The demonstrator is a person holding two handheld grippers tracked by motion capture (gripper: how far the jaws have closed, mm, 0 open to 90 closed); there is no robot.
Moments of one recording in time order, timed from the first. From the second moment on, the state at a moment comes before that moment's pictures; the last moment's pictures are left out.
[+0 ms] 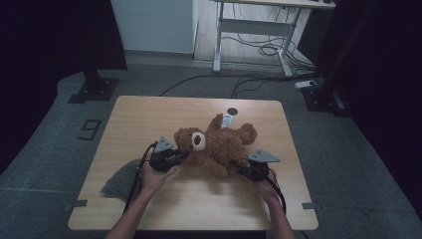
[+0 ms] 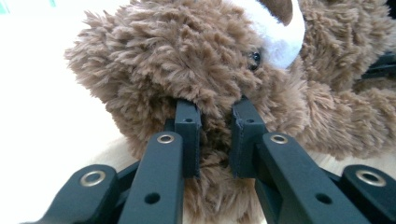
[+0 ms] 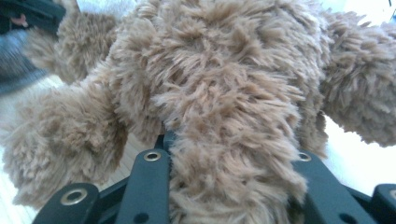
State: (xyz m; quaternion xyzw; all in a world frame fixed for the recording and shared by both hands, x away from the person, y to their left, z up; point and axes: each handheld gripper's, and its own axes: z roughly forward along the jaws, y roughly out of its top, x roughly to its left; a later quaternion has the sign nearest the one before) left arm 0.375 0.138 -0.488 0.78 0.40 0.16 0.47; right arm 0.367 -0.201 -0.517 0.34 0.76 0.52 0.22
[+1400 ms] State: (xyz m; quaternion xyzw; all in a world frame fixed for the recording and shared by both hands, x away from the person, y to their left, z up) left arm 0.252 0.189 -0.517 0.80 0.38 0.15 0.45; right arm 0.260 -0.255 -0.541 0.37 0.73 0.53 0.20
